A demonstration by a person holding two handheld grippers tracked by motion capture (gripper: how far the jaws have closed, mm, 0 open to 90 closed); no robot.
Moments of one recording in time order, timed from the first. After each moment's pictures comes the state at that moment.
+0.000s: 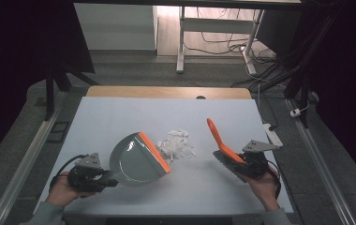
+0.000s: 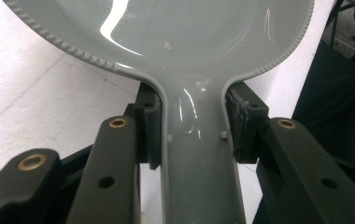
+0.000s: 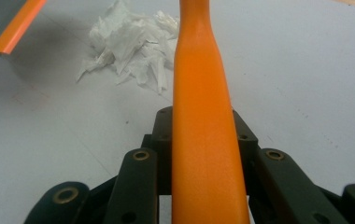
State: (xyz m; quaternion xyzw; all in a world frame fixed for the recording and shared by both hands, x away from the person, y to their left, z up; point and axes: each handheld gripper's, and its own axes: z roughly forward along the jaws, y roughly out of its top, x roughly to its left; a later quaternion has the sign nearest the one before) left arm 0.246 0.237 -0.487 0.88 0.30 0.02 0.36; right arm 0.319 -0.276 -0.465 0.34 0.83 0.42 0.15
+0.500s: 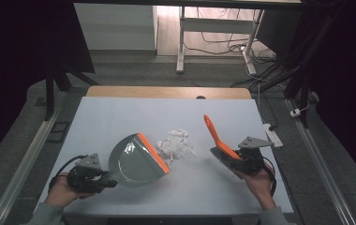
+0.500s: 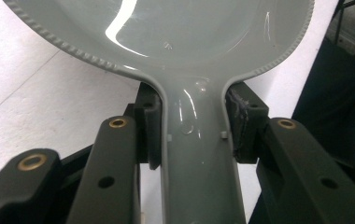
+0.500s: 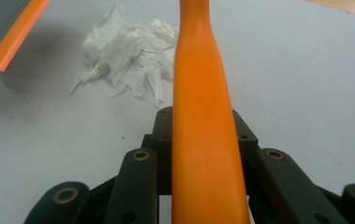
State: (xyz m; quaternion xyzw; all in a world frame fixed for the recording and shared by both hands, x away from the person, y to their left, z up) left arm 0.246 0.240 -0.487 0.88 0.31 0.02 0.35; right arm 0.330 -0.264 -0.464 0.35 0.82 0.42 0.15
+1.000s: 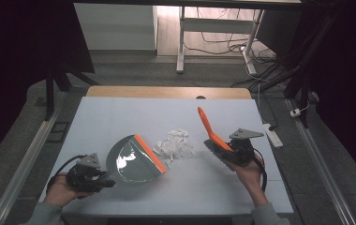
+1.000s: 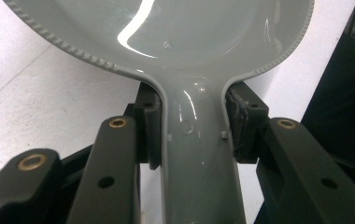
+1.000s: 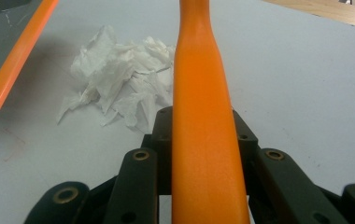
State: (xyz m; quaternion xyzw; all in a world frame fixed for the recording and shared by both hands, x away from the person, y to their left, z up) left arm 0.248 0.243 -0.491 0.89 0.33 0.01 0.32; right arm 0.354 -0.240 -0.463 0.36 0.82 0.42 0.16
